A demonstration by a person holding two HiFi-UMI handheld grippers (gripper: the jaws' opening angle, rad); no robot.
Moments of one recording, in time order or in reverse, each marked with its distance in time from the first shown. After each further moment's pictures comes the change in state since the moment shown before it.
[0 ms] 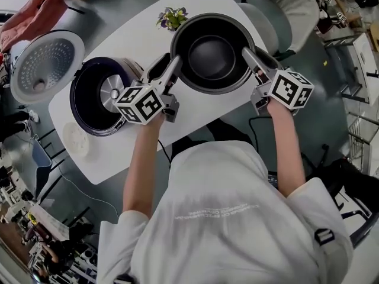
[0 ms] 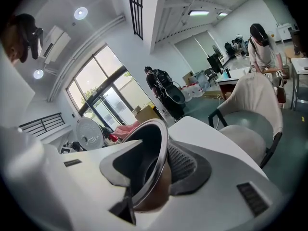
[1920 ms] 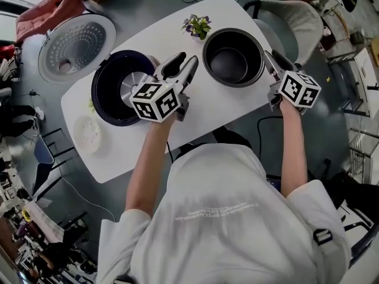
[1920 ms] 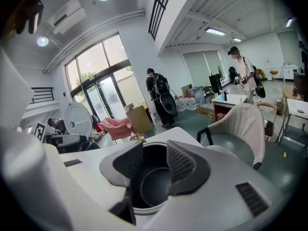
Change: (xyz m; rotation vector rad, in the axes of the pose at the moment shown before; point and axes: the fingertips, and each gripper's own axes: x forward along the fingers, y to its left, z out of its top) left arm -0.038 -0.014 0.033 0.175 -0.024 -0.010; right arm -0.004 -0.008 0.012 -0.232 -0.023 -0.165
